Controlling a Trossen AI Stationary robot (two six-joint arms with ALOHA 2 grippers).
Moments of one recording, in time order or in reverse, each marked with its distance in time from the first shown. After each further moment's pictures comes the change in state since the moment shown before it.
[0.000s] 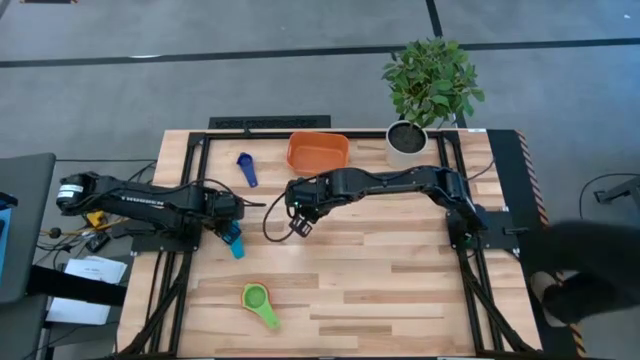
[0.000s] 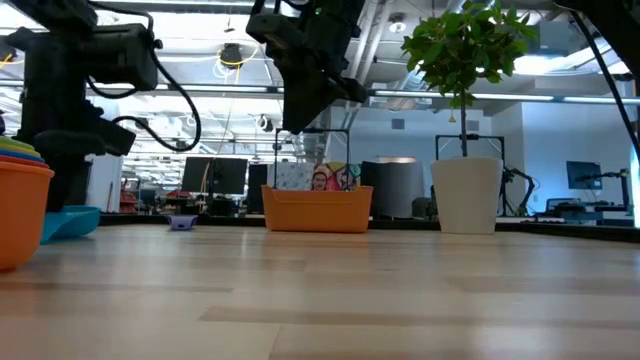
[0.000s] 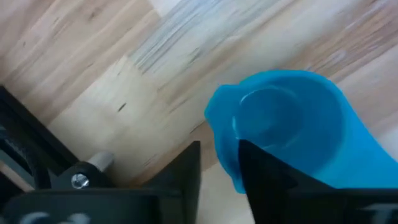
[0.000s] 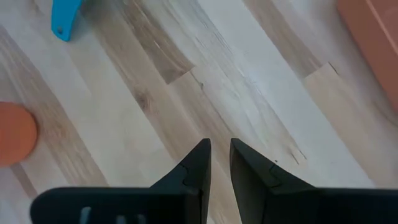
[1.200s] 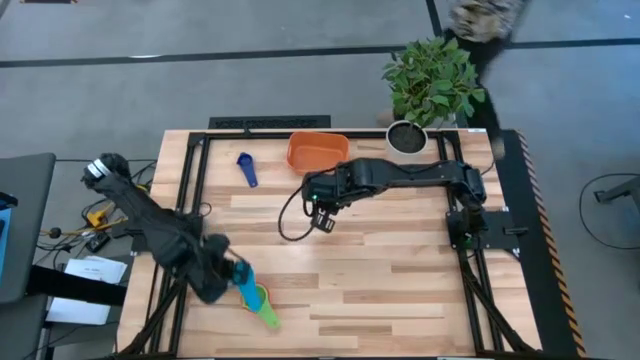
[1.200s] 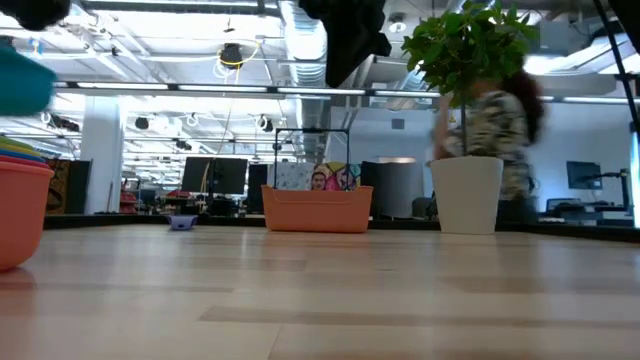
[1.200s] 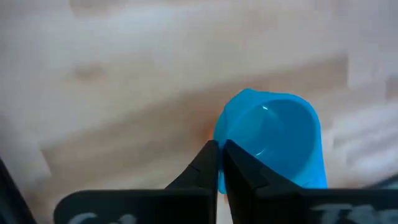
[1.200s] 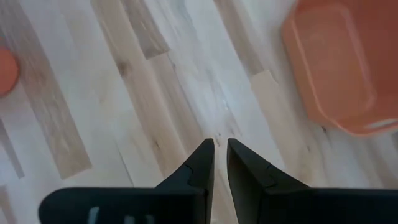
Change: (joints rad) left arm -0.821 0.232 0.490 -0.043 -0.171 -1.272; right arm 0.018 -0.156 0.000 -0.183 0.092 -0.207
